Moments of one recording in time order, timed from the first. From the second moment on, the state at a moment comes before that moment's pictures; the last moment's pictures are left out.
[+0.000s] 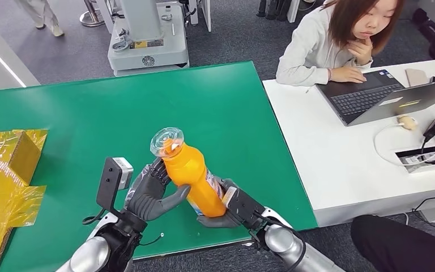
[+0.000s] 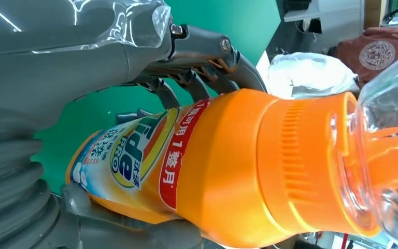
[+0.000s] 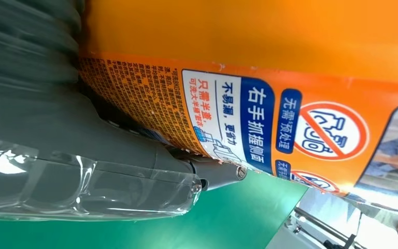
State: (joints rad) left arm -0.47 0.13 -0.48 -1.29 0.16 0.21 -0.37; right arm -0.21 -0.18 0.67 -1.34 0.00 -0.12 -0.23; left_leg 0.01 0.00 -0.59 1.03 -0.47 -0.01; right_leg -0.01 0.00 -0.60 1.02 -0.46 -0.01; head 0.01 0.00
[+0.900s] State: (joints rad) left arm -0.52 0.07 -0.52 -1.29 0.21 0.21 -0.35; right arm -0.22 -0.17 0.66 -1.32 -0.04 -0.12 -0.26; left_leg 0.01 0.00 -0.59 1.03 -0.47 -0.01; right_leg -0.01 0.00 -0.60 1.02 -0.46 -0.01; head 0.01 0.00
